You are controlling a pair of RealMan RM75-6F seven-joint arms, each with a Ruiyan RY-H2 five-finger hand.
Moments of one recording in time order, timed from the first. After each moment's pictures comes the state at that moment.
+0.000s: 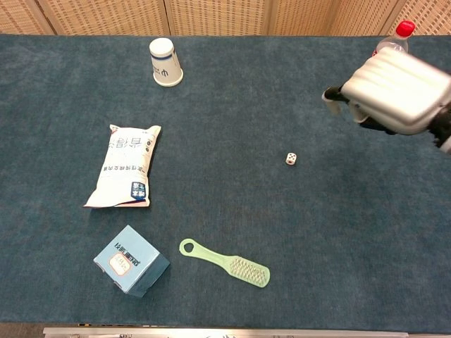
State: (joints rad) left arm -0.03 -1.14 -0.01 -1.52 1.55 1.55 0.16; right arm 0.64 -1.22 -0.19 -1.73 -1.53 1.36 -0.67
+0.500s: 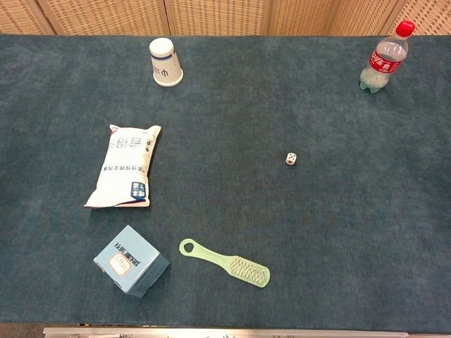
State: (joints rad) left arm -0.09 -1.14 -0.05 -1.61 1.61 1.56 0.15; right arm 0.27 -1.22 -0.18 -1.47 -1.64 1.79 -0.32
